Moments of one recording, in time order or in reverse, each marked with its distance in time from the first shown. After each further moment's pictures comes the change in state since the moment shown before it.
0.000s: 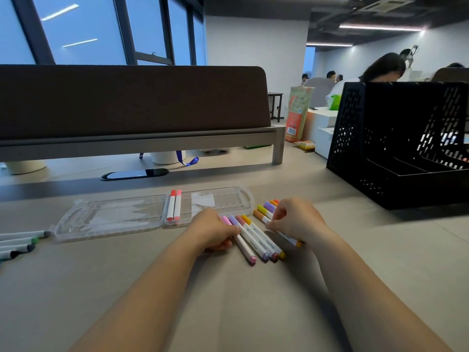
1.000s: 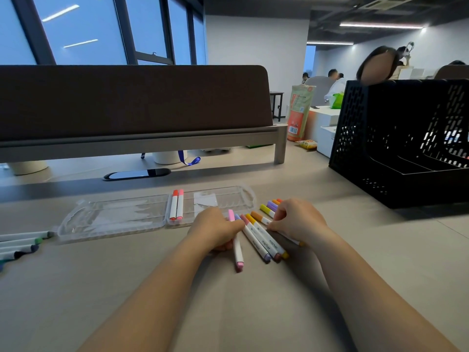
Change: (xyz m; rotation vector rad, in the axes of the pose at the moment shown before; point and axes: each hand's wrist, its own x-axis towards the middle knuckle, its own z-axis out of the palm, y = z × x) left_hand 0.005 -0.001 0.005 0.223 0.127 0.076; right_hand 0.002 -0.002 0.006 -0.076 0.026 -0.032
